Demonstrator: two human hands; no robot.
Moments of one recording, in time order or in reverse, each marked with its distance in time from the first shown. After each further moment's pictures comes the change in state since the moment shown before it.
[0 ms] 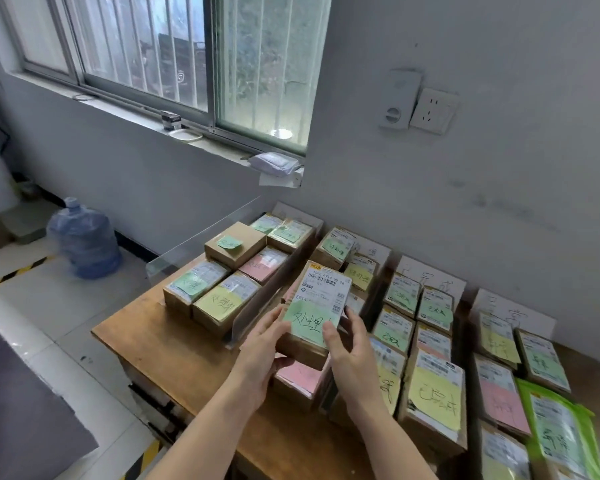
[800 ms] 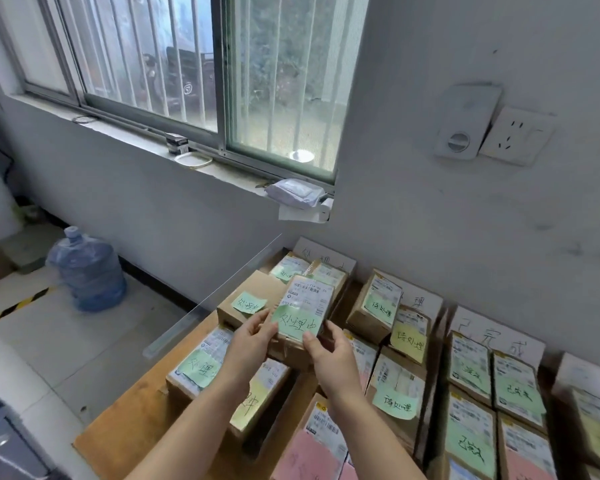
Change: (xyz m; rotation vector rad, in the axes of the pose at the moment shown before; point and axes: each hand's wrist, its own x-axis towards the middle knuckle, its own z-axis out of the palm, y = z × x) left_hand 0.188 0.085 -0.077 0.215 0.142 0.039; right_hand 0.173 -0.039 0.125 0.189 -0.100 0.184
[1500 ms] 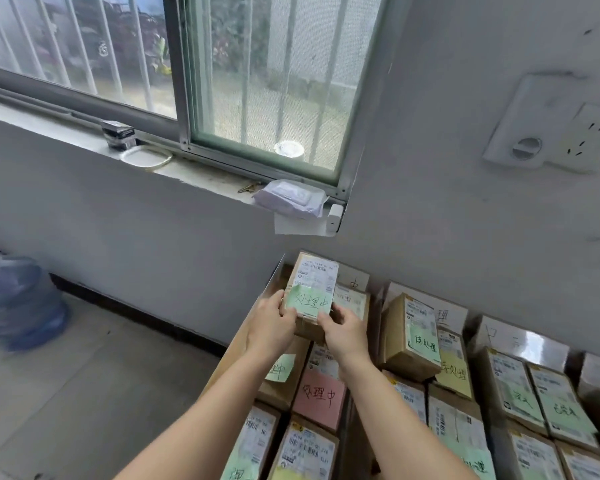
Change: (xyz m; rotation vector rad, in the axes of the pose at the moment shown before) left_hand 0.194 0.051 -0.028 0.568 -0.102 0.223; right_hand 0.171 -0.037 0.086 -0.130 0.306 0.062
